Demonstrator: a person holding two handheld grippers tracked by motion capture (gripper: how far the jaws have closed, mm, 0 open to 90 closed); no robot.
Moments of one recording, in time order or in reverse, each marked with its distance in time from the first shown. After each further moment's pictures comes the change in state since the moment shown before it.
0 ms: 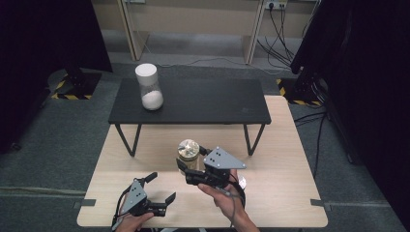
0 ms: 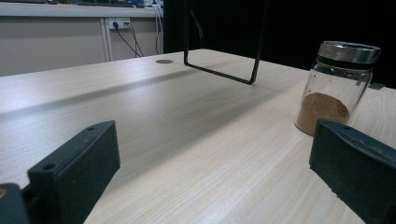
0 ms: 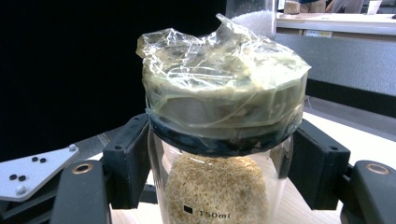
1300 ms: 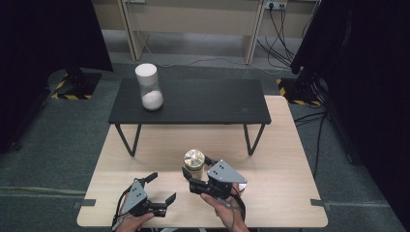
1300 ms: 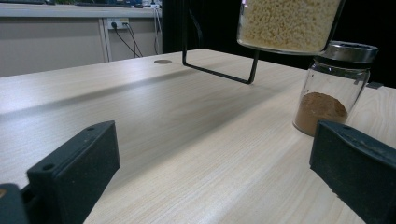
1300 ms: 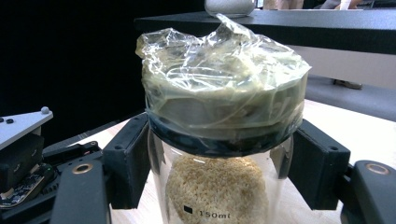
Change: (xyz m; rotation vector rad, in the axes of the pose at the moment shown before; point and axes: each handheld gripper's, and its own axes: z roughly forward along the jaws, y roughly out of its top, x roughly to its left) left arm -0.001 0.000 0.000 -0.001 -0.005 0.004; right arm 0.004 -0.042 -0.006 -0.007 -0.083 0.017
